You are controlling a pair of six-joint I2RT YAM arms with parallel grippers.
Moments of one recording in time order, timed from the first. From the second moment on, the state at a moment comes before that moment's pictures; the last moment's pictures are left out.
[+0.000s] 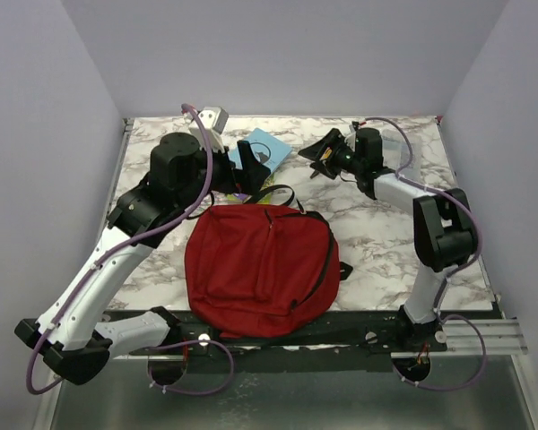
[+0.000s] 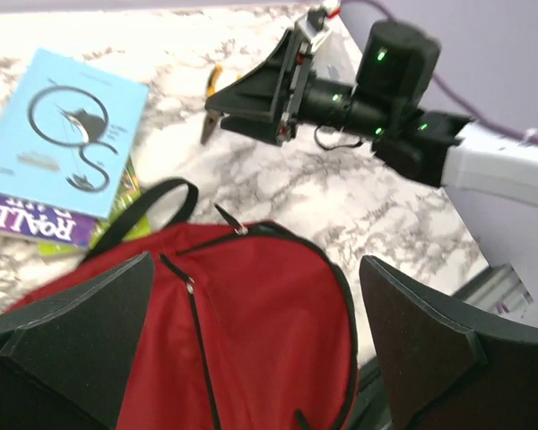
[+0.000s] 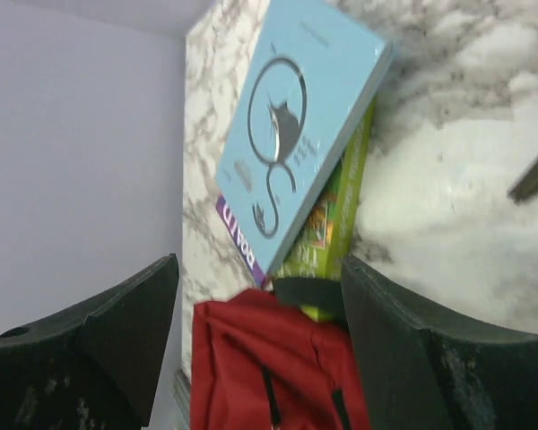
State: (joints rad) left arm -0.65 1.07 1.38 -0.59 0.03 -0.42; right arm 0.26 1.80 1.15 0.26 -0.47 0.91
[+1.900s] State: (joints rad) left arm -0.48 1.25 1.30 -0.49 0.14 -0.32; right arm 0.24 2.26 1.14 1.18 -0.47 1.72
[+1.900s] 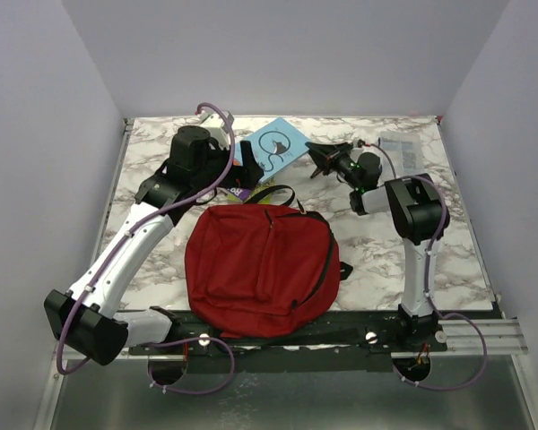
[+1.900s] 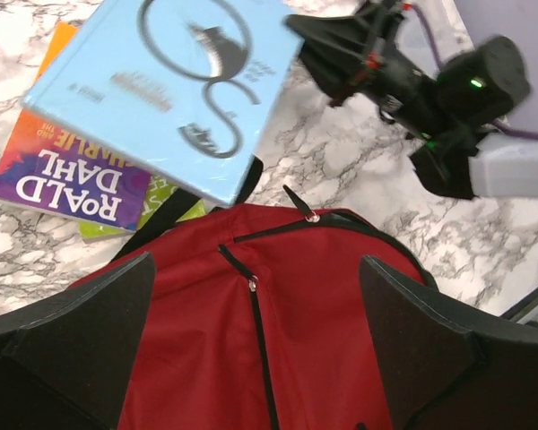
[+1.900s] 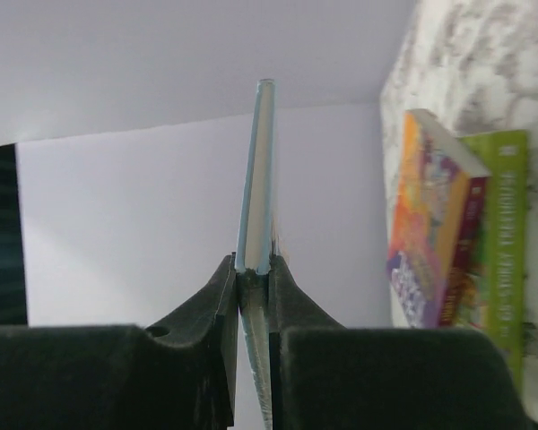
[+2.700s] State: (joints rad) left arm -0.23 1.37 0.97 0.10 0.75 -0.95; right arm 0.43 1.86 0.63 1.42 -0.20 1.81
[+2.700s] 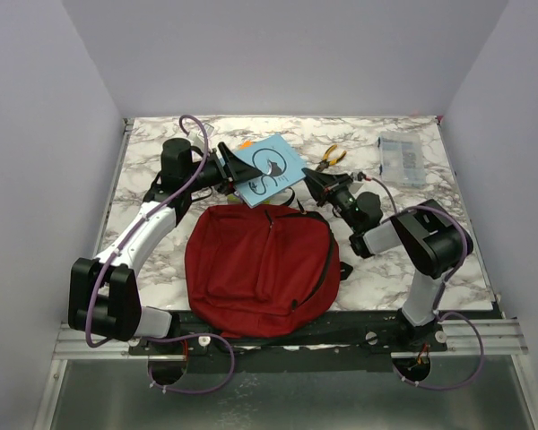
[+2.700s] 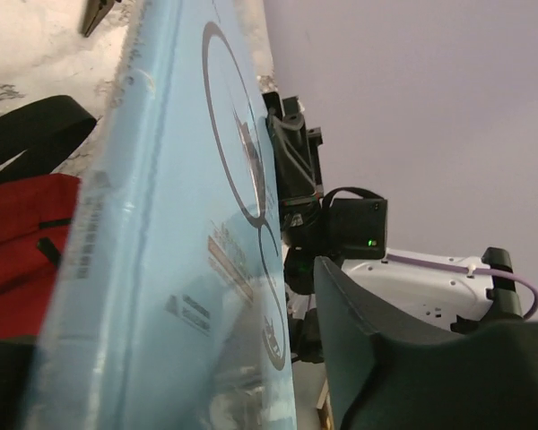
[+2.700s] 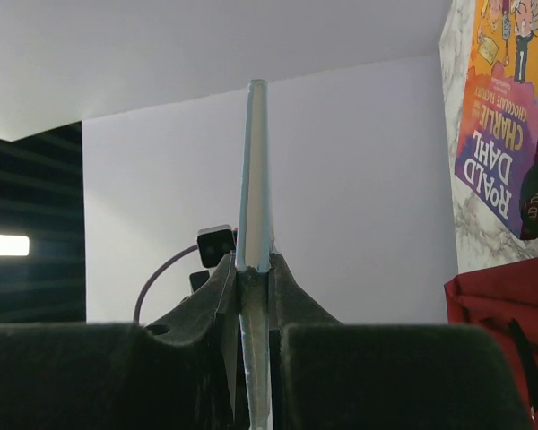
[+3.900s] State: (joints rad) left arm -0.20 1.45 0.94 0.33 0.96 -1.13; right arm 0.25 1.58 0.64 0.99 -0.77 1.22
